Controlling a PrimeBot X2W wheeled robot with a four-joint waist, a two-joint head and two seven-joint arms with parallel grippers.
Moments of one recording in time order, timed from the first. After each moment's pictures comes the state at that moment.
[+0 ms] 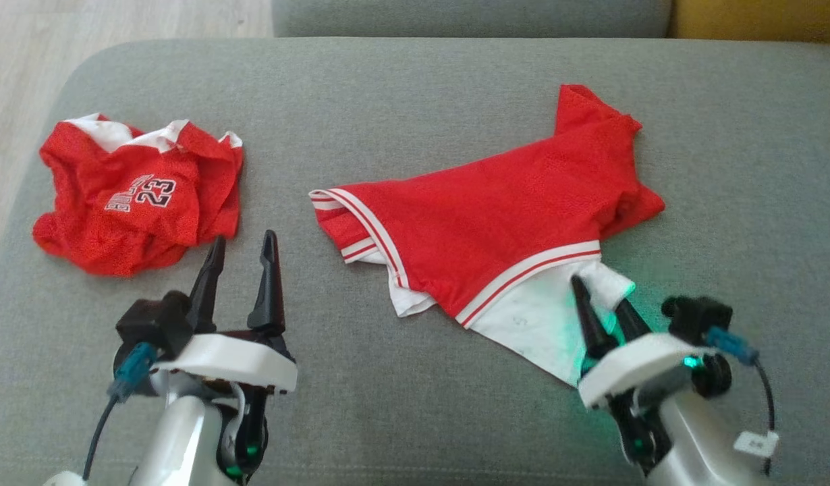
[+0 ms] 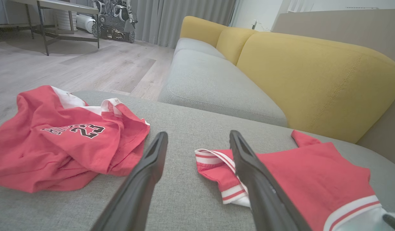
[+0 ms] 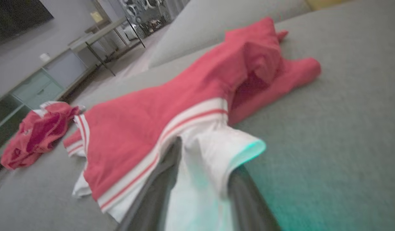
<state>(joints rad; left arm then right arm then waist) -0.14 0.05 -0.20 0.23 -0.33 0.02 -0.26 -0.22 -0.05 0.21 0.57 0.43 0.13 -0.11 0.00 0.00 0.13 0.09</state>
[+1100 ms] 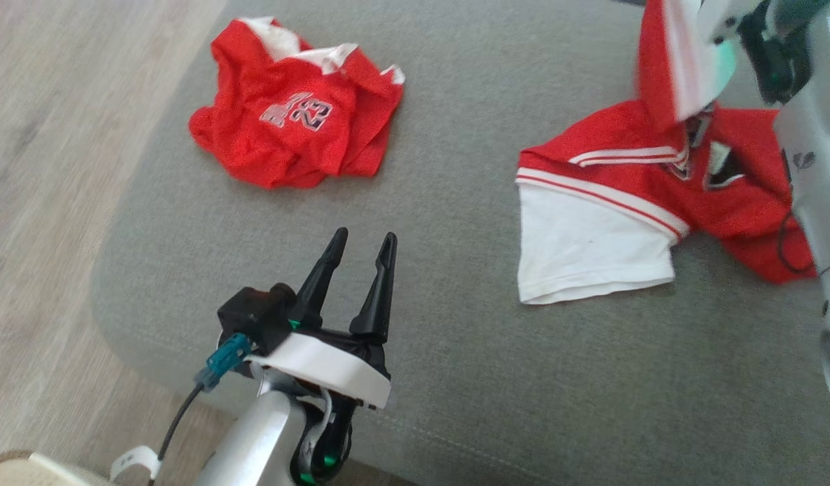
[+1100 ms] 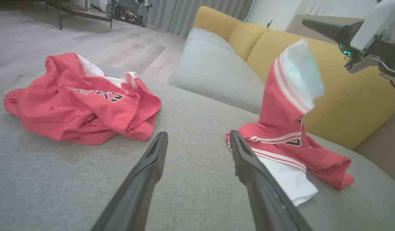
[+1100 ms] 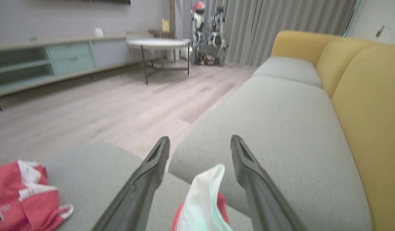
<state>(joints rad) -0.20 0.05 -0.51 0.16 -0.48 0.04 -0.26 -1.17 -0.23 0.26 0.96 0.21 0.13 0.04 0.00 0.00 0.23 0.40</state>
